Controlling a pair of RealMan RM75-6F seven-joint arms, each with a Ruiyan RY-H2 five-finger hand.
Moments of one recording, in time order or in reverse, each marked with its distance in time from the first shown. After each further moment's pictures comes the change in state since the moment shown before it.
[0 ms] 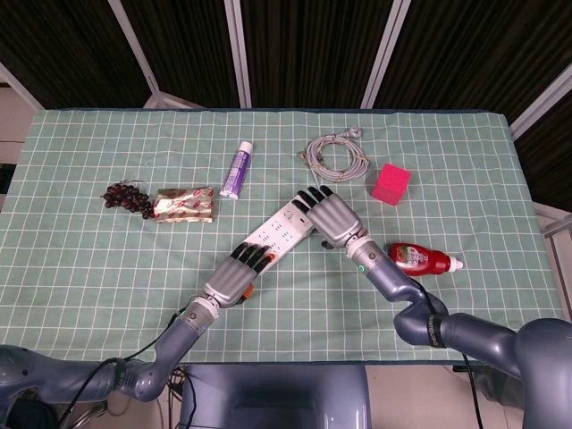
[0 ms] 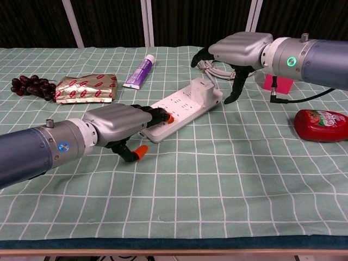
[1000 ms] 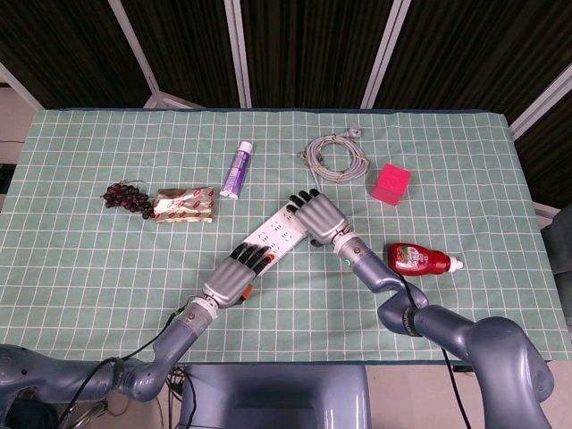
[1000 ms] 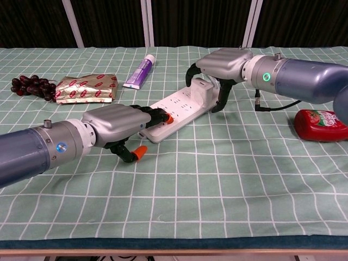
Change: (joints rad) left arm -0.006 0.005 0.014 0.002 0.021 0.001 -0.033; right arm 0.062 -0.180 -0.039 0.313 -0.122 -0.025 0.229
